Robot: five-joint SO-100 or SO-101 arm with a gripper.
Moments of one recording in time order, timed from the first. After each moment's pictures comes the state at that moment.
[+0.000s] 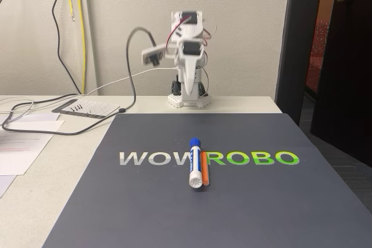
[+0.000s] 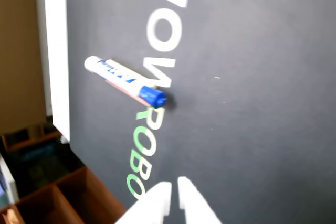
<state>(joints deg) -12.0 156.9 136.1 69.2 -13.8</state>
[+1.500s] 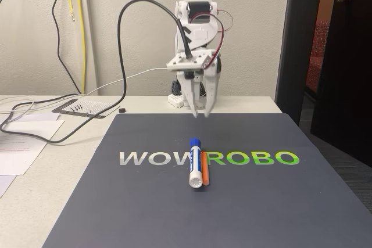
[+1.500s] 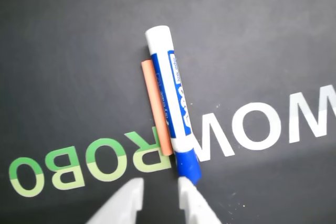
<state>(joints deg) -16.3 80.6 73.6 73.1 -70.7</state>
